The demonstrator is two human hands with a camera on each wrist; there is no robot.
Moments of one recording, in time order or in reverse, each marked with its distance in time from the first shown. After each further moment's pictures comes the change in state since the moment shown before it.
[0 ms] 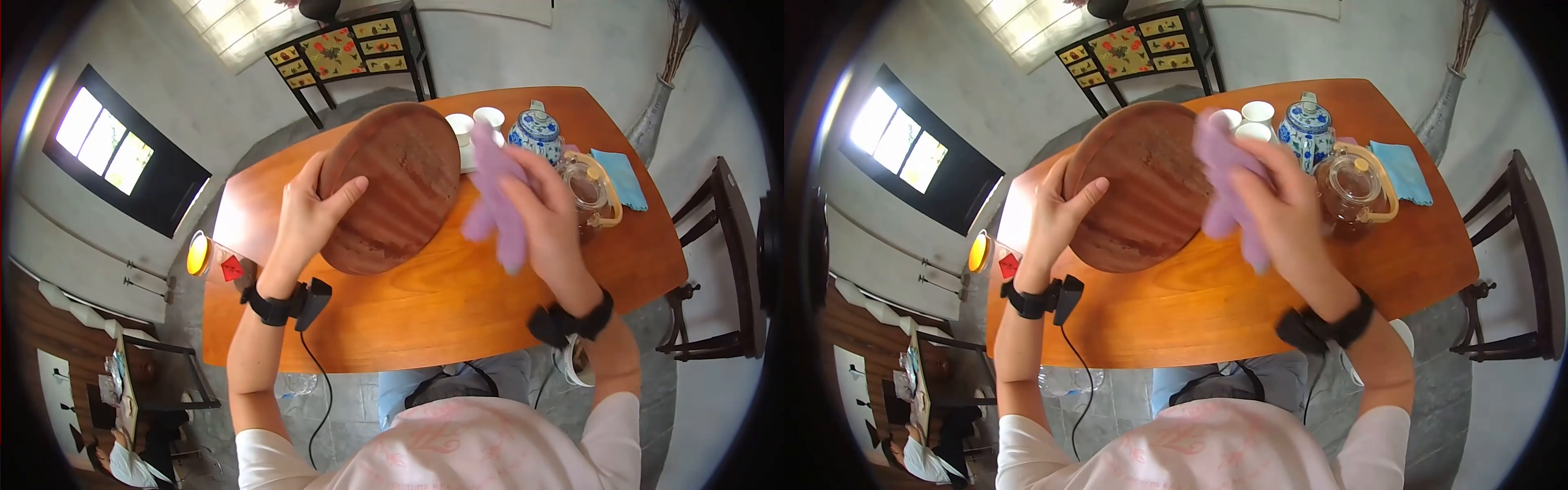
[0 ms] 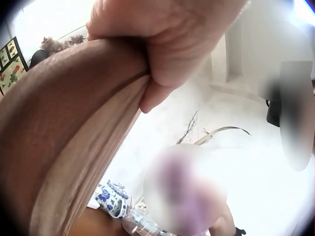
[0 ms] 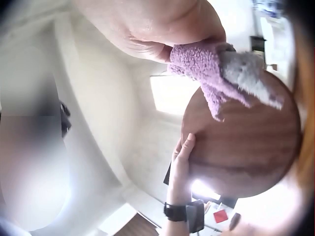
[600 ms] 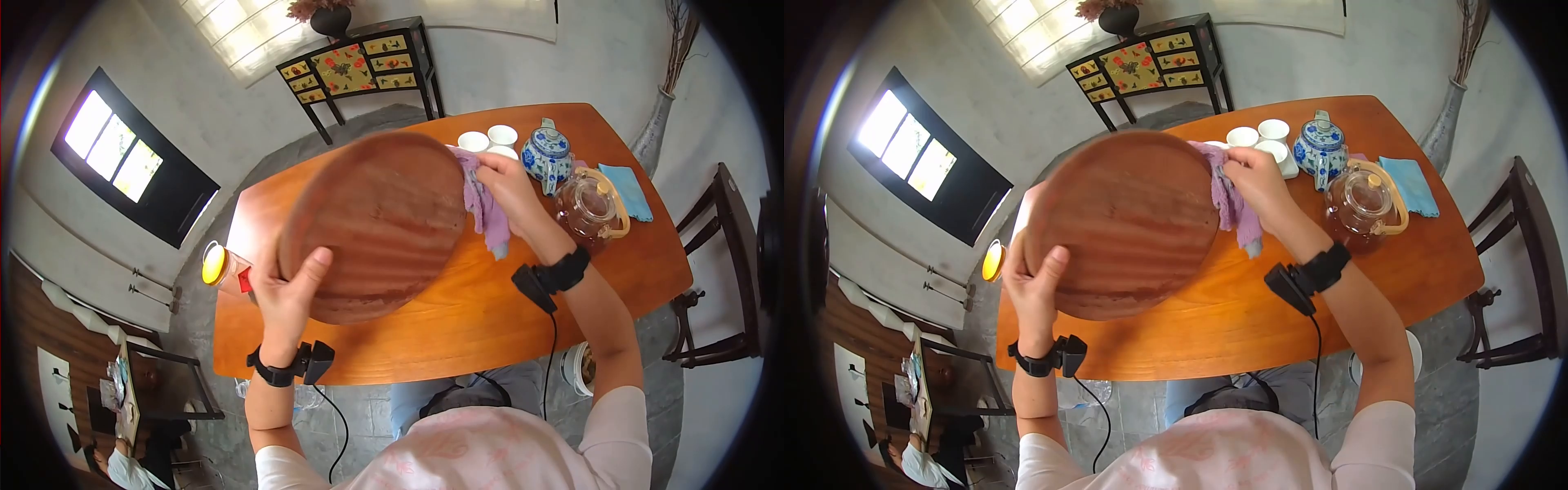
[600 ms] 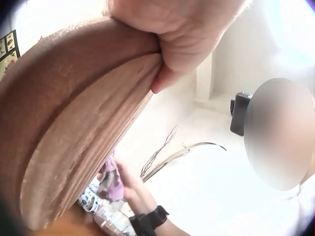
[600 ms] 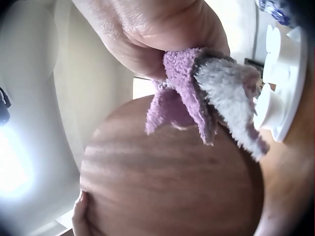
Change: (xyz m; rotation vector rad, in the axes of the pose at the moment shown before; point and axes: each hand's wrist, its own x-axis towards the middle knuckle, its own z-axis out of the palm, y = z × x) left_hand -0.073 0.001 -0.032 -0.231 0.351 0.119; right_hand 0.057 0.060 0.033 0.115 -0.092 0.342
